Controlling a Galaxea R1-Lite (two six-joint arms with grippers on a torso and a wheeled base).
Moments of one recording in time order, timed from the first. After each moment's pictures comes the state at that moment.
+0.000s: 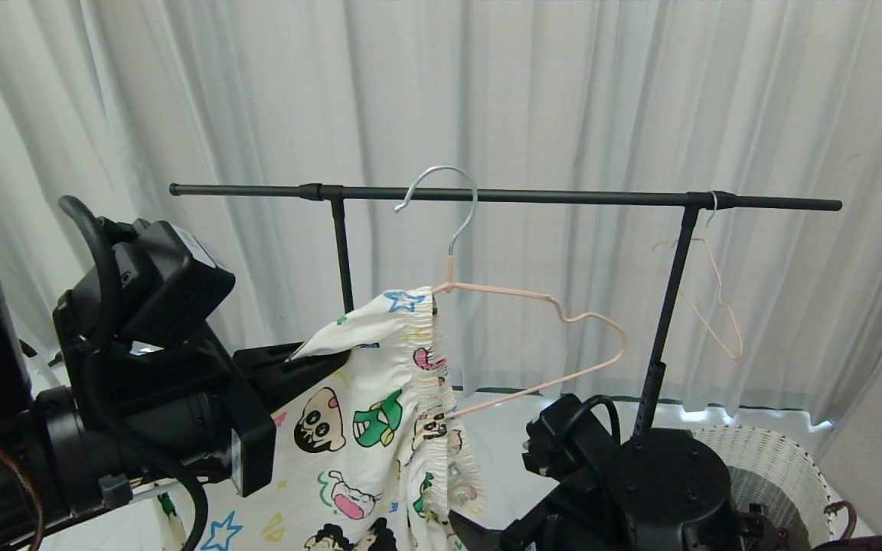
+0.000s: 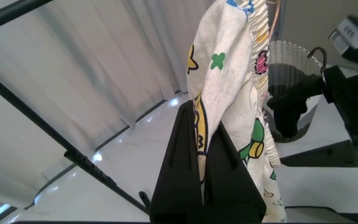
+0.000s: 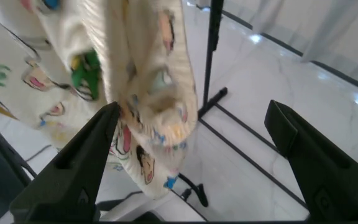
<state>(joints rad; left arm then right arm) -0.60 1.23 -0.62 -0.37 -0.14 0.27 1.12 1.83 -0.56 -0.84 -0.24 0.32</state>
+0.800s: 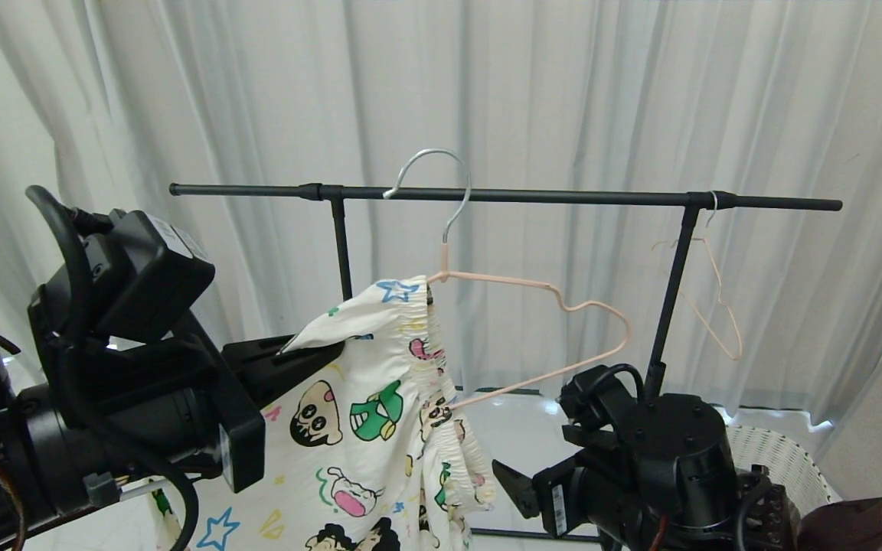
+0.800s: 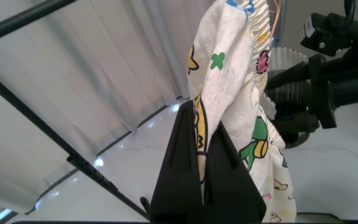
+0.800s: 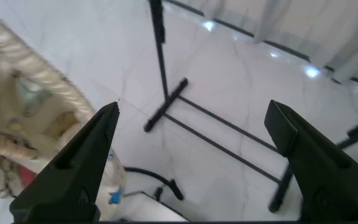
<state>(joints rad) -0.59 1.21 -0.62 -0.39 -0.14 0.27 1.00 1.84 -0.55 -0.84 -0.28 0.32</state>
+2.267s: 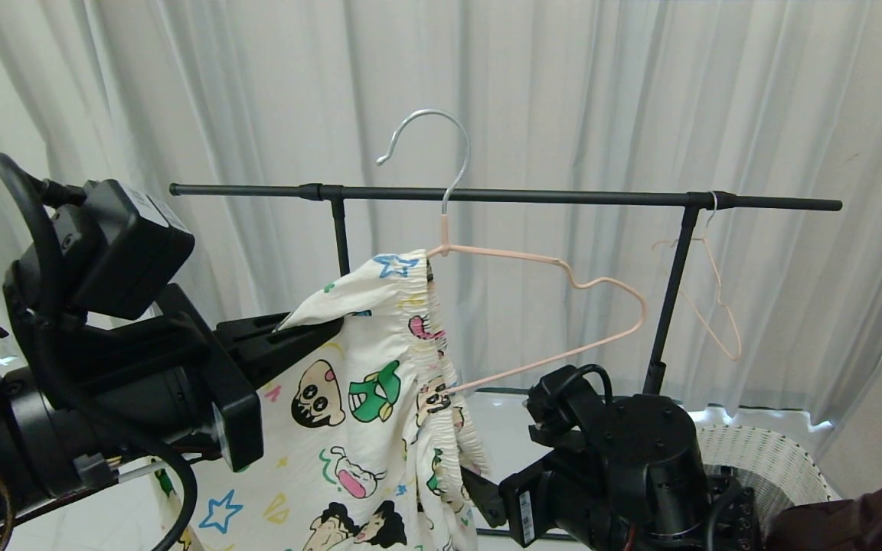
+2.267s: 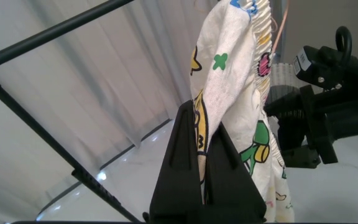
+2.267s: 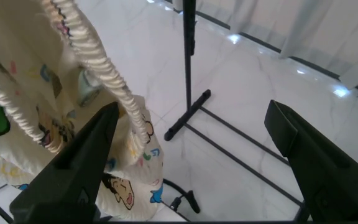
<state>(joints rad) -0.59 1.21 -0.64 -0.43 -0.14 0.27 1.05 1.88 -0.62 -0.85 -0.26 0.32</state>
